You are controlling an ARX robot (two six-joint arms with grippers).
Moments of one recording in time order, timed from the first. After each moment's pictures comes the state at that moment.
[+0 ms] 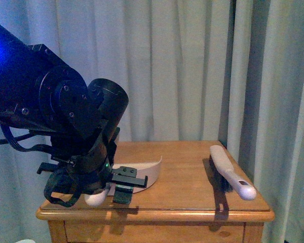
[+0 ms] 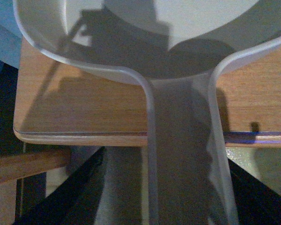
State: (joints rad) left arm -0.39 2.06 1.52 -0.36 -0.29 -0.13; right arm 0.00 0.00 0.02 0.00 0.00 0.00
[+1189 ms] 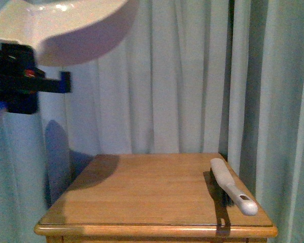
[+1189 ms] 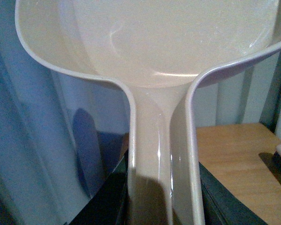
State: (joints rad) left arm -0.36 1.27 0.72 0.67 -0.26 0.15; right arm 0.00 0.00 0.02 0.00 0.00 0.00
